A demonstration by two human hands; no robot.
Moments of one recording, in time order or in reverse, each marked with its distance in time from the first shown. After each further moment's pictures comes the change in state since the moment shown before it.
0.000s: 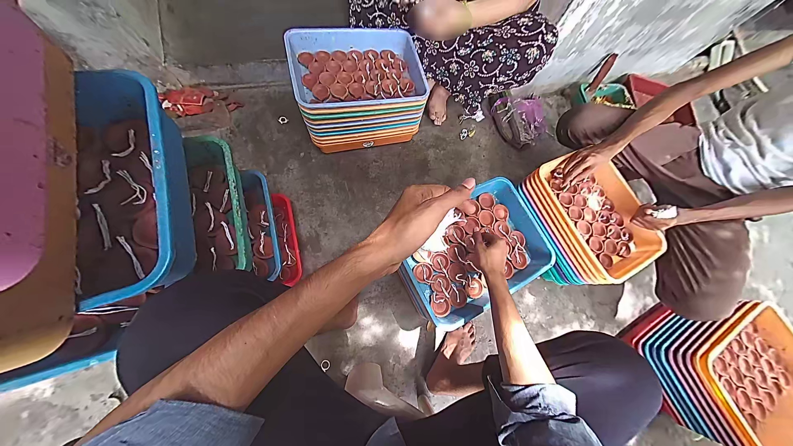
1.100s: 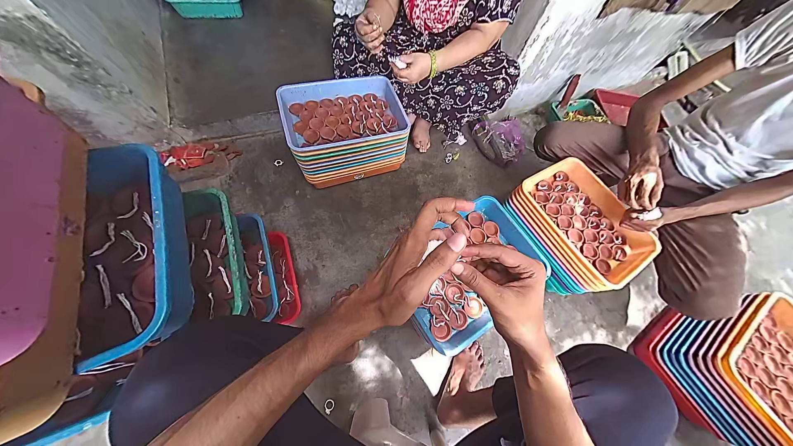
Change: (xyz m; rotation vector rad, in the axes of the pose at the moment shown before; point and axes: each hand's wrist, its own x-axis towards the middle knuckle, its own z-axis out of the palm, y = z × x) left_hand -0.011 -0.003 0.006 0.219 -0.168 0.607; right_hand -0.115 -0.151 -0.115 1.037 -0.146 -0.672
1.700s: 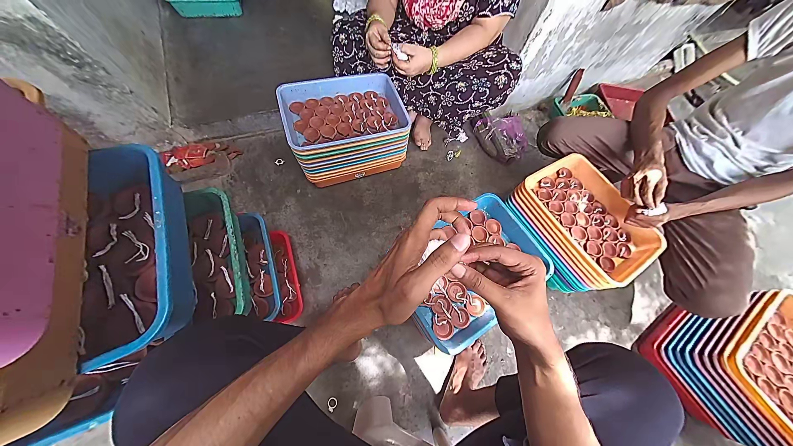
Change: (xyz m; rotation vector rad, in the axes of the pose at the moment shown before) left_hand 0.000 0.000 0.000 -0.020 -0.008 -0.023; right_hand -0.001 0.000 -0.005 0.056 -0.081 0.053
